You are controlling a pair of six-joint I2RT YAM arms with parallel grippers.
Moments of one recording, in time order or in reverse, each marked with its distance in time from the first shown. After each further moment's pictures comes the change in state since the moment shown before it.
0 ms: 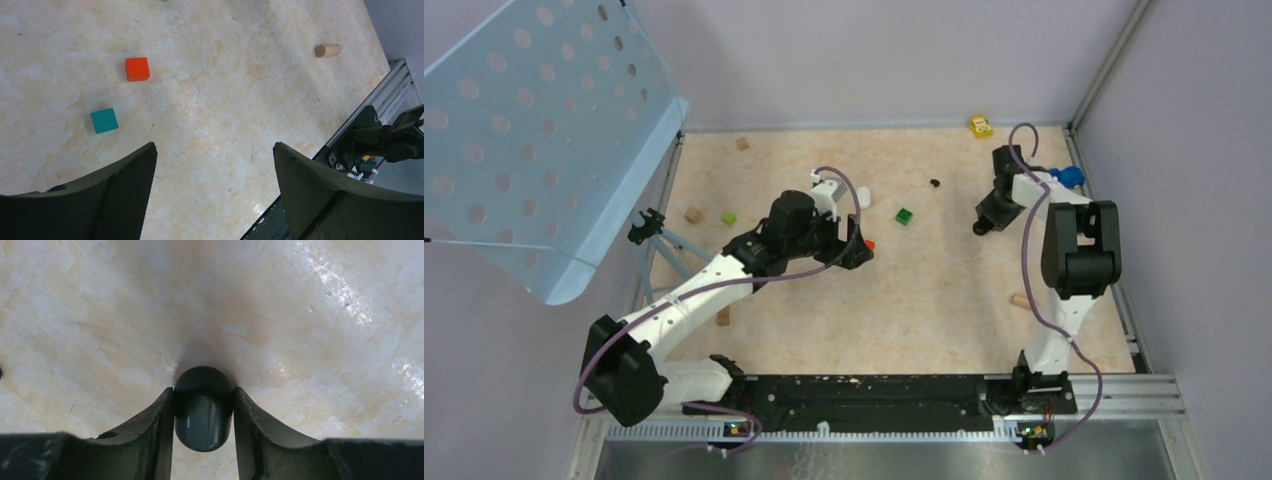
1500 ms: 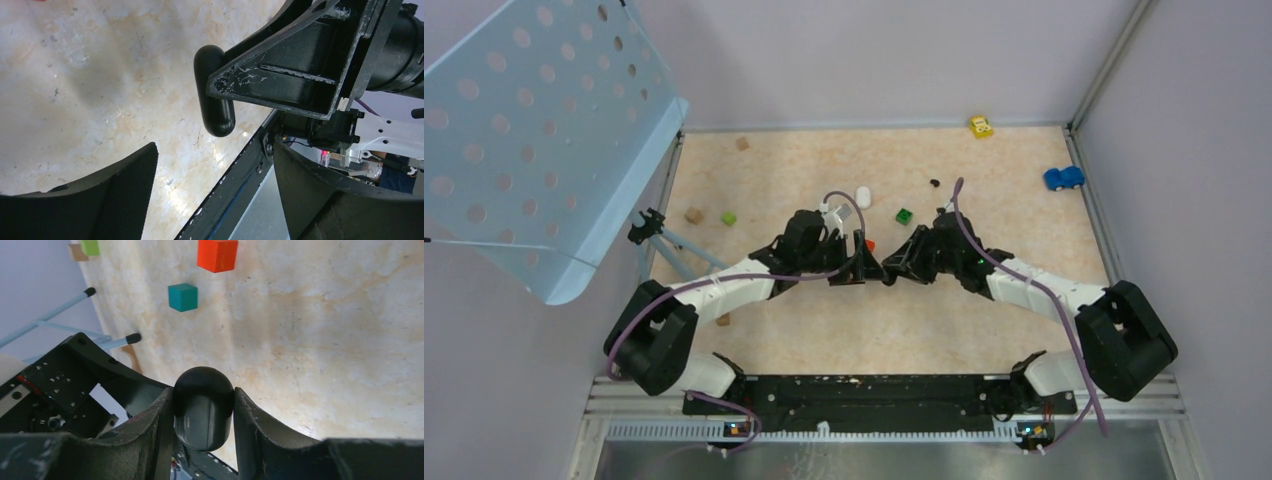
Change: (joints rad) left arm 0.024 0.180 -0.211 0.336 0.292 -0.381; right arm 0.554 -0.586 -0.665 0.578 -0.412 0.230
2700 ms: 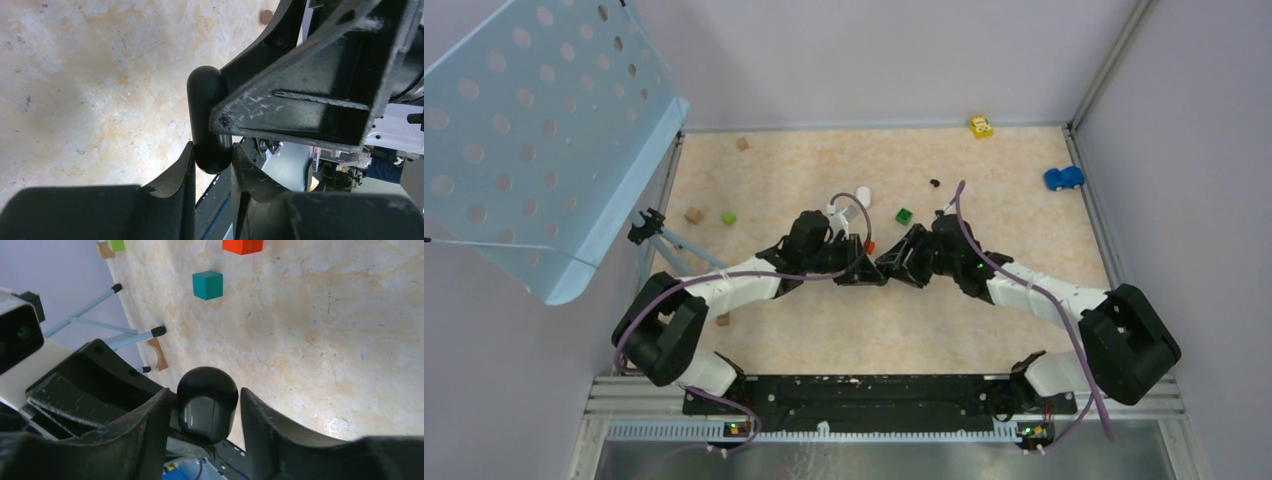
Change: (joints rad) left arm -0.009 0.056 0.001 0.090 0.049 -0.035; right arm 0.036 -0.017 -0.013 0.064 -0.021 0.138
